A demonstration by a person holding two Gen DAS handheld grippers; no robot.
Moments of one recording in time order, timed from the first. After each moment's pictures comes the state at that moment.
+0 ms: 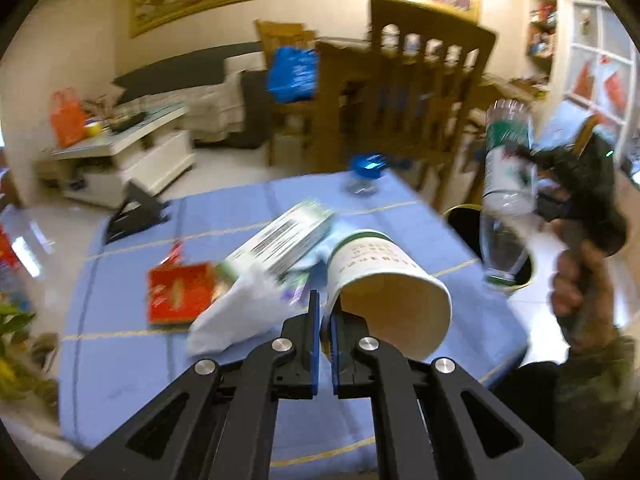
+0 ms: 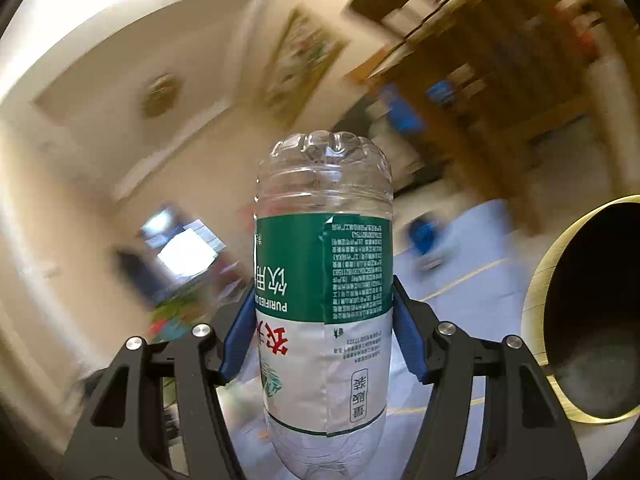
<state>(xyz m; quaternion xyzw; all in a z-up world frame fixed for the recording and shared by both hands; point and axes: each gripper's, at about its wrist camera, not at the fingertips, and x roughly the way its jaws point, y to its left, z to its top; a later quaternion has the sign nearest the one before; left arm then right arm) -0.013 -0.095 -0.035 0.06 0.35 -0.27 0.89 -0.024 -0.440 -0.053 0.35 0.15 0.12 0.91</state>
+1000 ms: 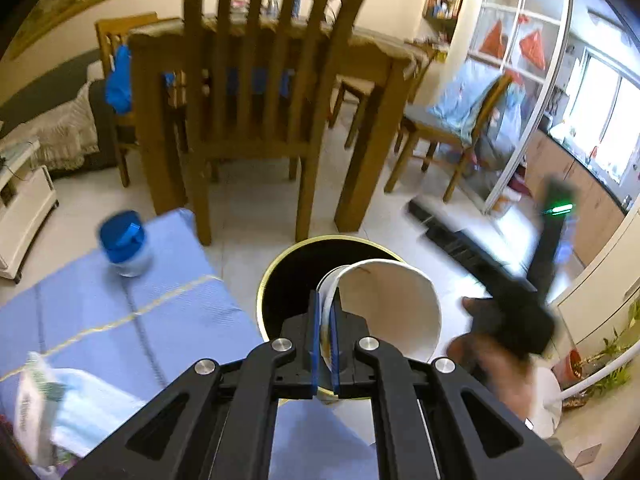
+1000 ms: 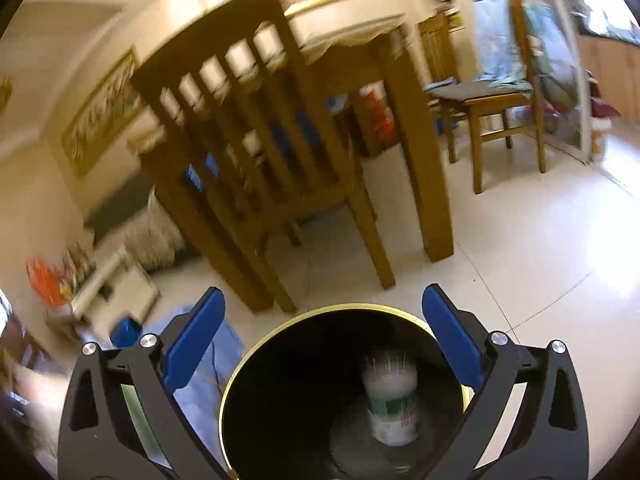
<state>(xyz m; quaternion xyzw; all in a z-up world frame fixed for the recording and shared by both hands) 0.045 -0.391 -0.061 0.10 0.38 -0.44 0.80 -0.043 -0.554 -0.102 0.28 0.15 -0.29 0.90</state>
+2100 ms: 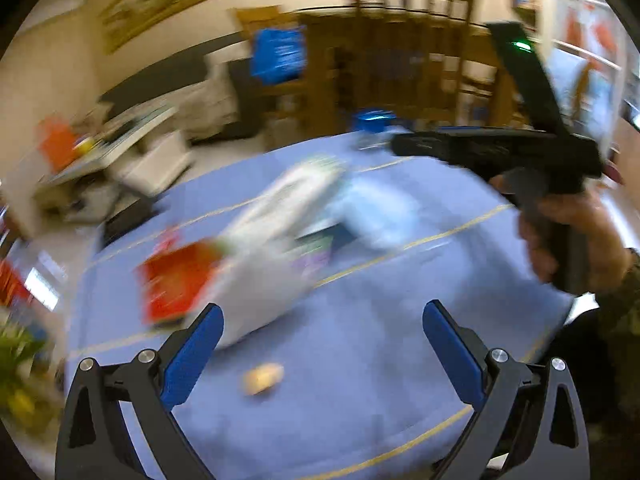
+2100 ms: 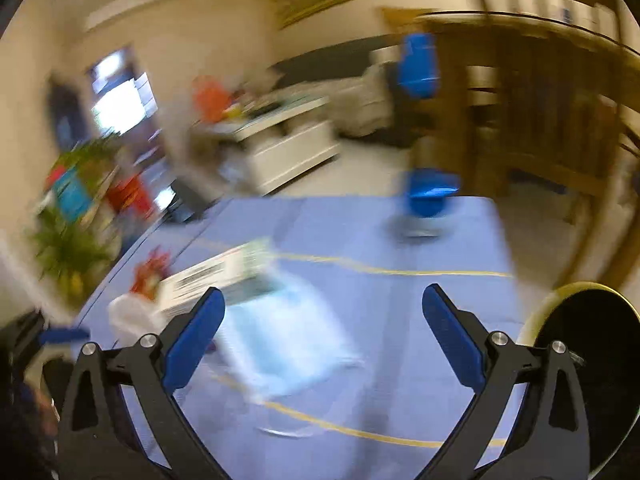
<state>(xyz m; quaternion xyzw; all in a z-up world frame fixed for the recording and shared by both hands) -0.008 -0.073 -0.086 0.14 0.37 -0.22 0.89 0.080 -0.303 -0.095 0.07 0.31 0.12 0.94</state>
